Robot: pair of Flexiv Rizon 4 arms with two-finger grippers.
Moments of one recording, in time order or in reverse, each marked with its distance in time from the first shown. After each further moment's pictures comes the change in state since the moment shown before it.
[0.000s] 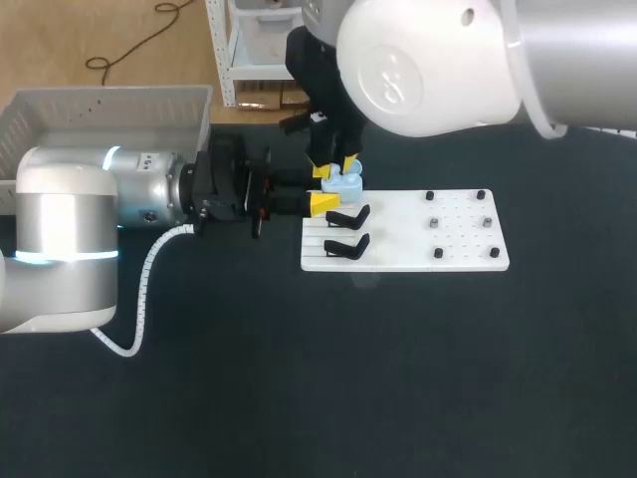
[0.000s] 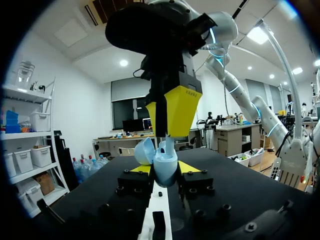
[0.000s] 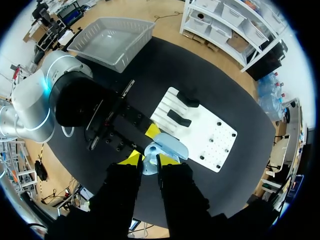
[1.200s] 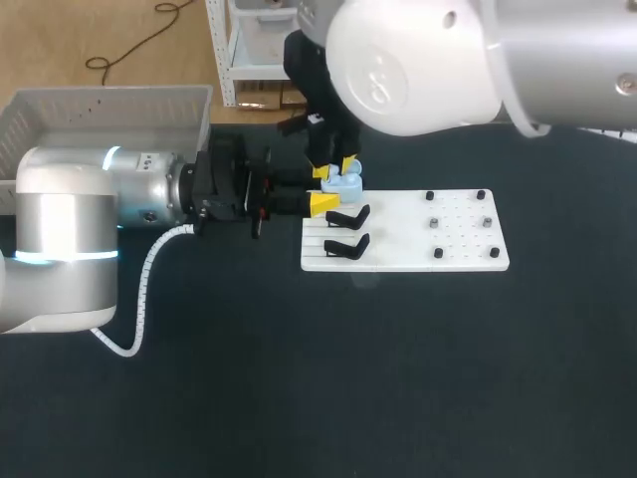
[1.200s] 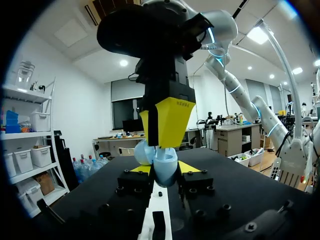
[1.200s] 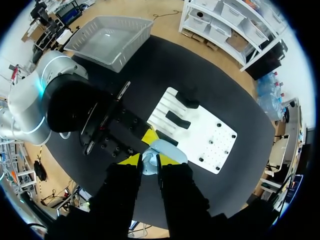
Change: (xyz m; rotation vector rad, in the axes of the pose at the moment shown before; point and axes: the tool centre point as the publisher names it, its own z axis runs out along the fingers) left arm 0.000 0.000 0.000 0.000 0.000 0.000; right arm -0.006 -0.004 0.009 0.013 0.014 0.001
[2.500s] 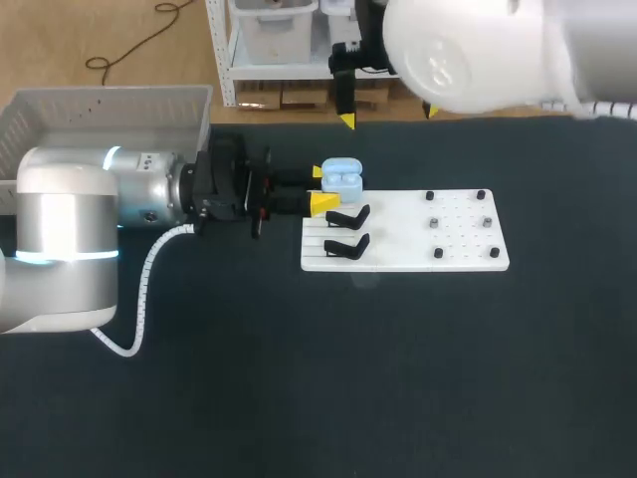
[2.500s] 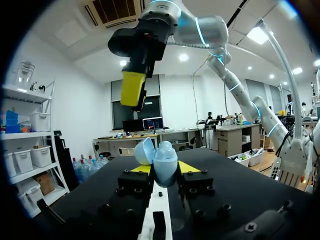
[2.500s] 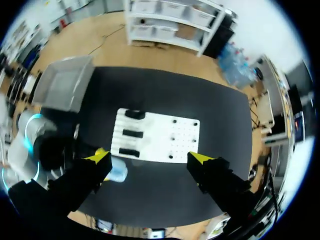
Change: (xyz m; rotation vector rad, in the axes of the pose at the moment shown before) left arm 0.000 0.001 0.000 0.000 -0.001 0.000; right arm -0.010 -0.082 -0.048 0.190 -0.133 0.444
